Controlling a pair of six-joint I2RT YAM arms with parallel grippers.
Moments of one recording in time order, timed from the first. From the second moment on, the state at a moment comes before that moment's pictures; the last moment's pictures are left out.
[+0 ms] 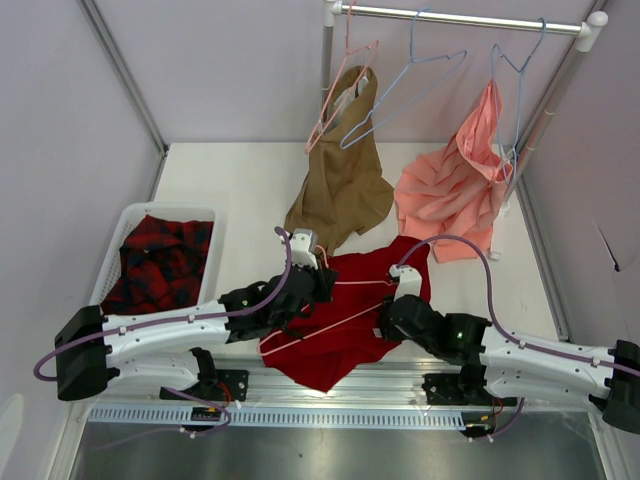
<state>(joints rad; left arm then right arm) -1.16 1.12 0.70 0.01 -0.56 -0.70 1.17 0.84 0.48 -0.42 0.41 0.76</state>
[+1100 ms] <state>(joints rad) -1.16 1.14 0.71 0.00 -0.55 -0.70 1.05 0.84 0.41 -0.34 0.33 0.72</state>
